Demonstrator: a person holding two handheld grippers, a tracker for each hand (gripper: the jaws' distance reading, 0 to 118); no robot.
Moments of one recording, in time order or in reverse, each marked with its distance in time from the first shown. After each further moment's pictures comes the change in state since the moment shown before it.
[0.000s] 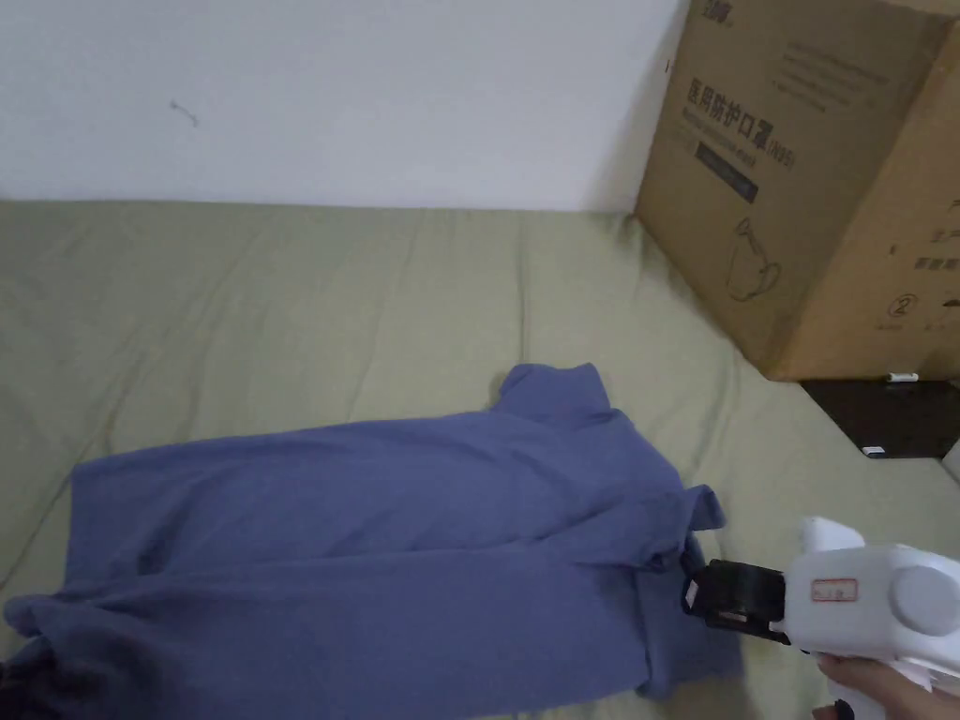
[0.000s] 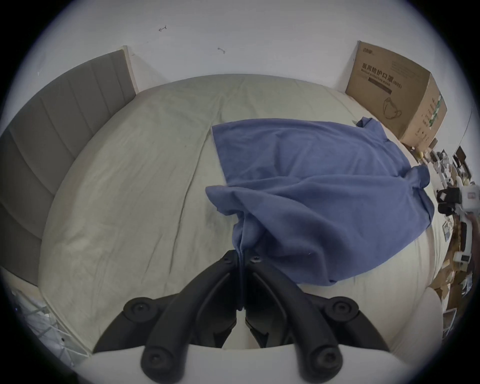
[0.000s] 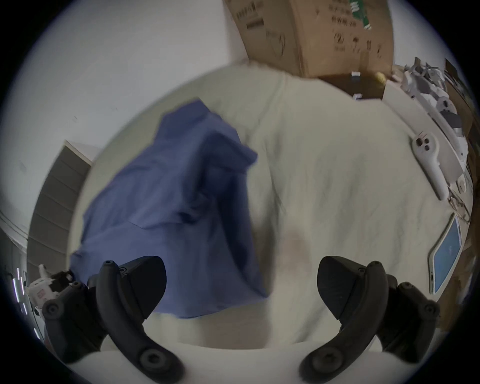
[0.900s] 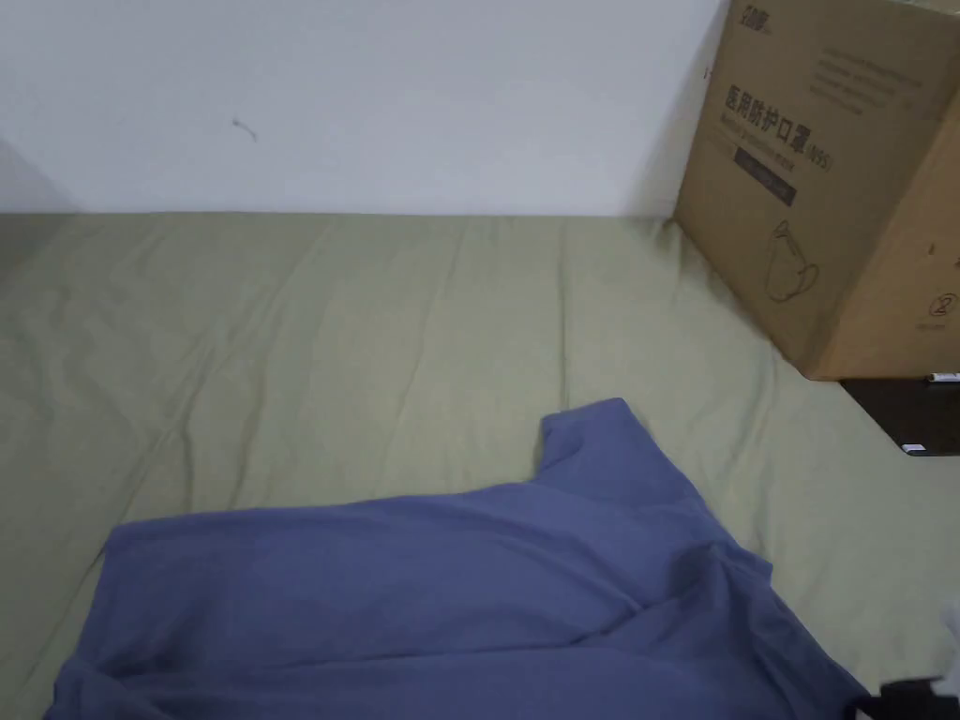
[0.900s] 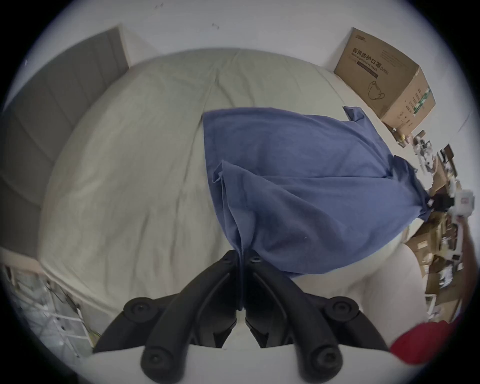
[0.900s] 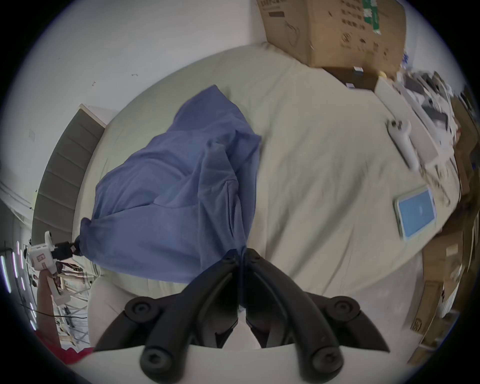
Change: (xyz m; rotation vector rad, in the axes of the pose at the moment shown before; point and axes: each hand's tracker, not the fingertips) left arm -0.031 -0.066 0.089 -0.210 -0.152 0.063; right arm 0.005 -0.108 0.123 -0.097 0.048 0.094
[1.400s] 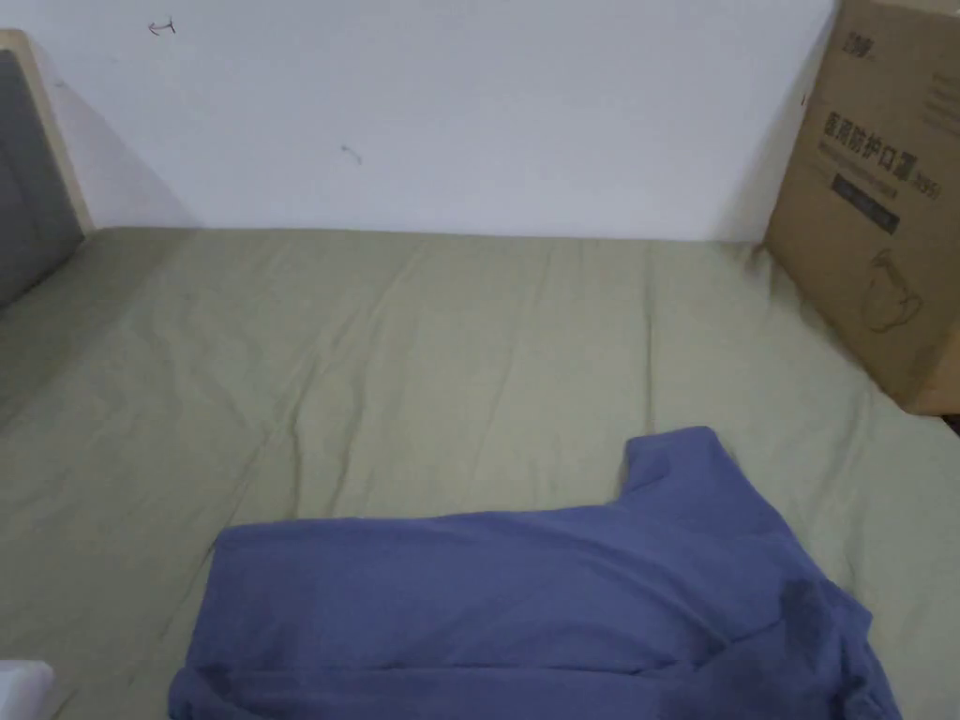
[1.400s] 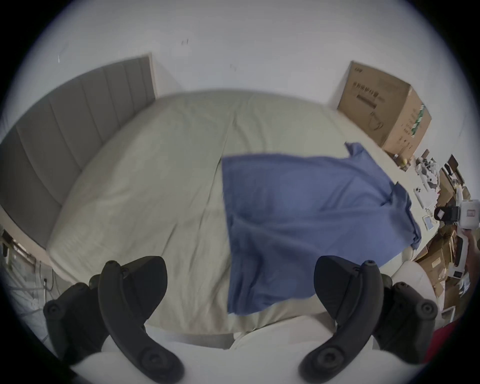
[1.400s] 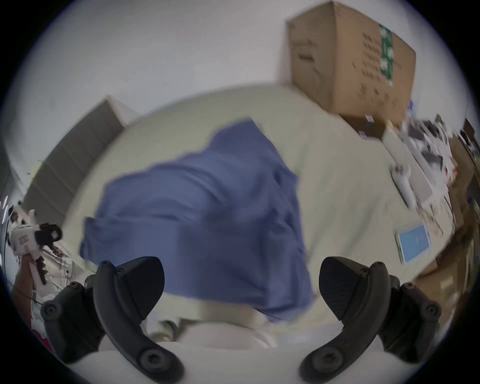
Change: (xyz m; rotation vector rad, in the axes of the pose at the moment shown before) left arm 0.015 -0.038 0.038 0.365 0.110 -0.027; right arm -0.060 -0.032 0.008 0.314 0.030 0.214
